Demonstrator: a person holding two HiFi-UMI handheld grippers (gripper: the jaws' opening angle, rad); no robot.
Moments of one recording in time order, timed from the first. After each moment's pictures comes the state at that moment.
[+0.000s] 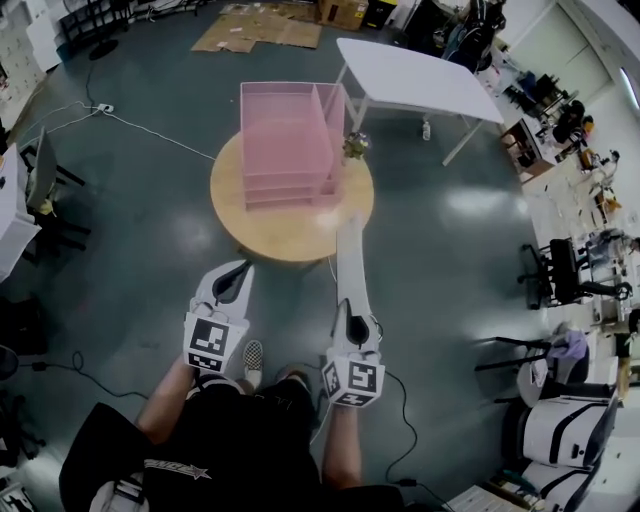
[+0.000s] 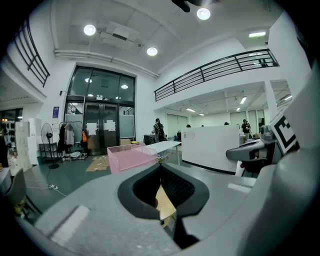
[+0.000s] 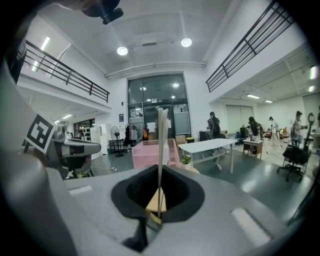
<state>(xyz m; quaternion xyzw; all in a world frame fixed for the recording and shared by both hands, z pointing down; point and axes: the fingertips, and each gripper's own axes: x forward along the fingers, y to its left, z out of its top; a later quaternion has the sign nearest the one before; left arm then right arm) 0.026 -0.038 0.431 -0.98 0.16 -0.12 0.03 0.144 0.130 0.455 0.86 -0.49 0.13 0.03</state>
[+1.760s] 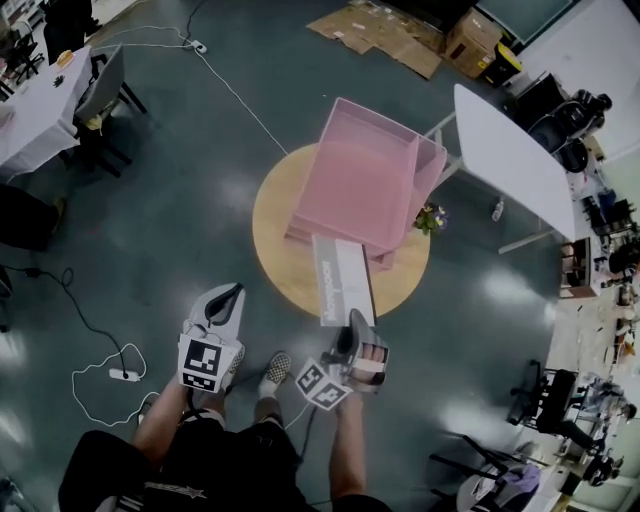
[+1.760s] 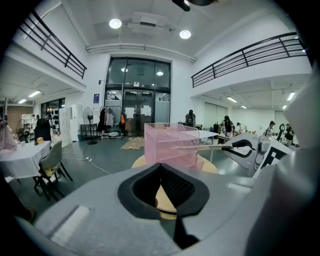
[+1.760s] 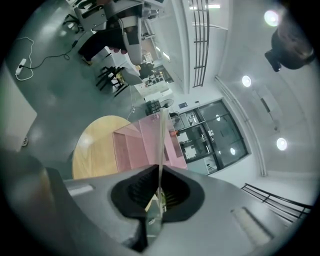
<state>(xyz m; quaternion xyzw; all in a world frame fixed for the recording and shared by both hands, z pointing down) 0.006 -0.125 0.515 -0.91 0.36 -0.18 -0.06 0.210 -0.033 0.536 0.64 -0.48 -0.23 0.56</state>
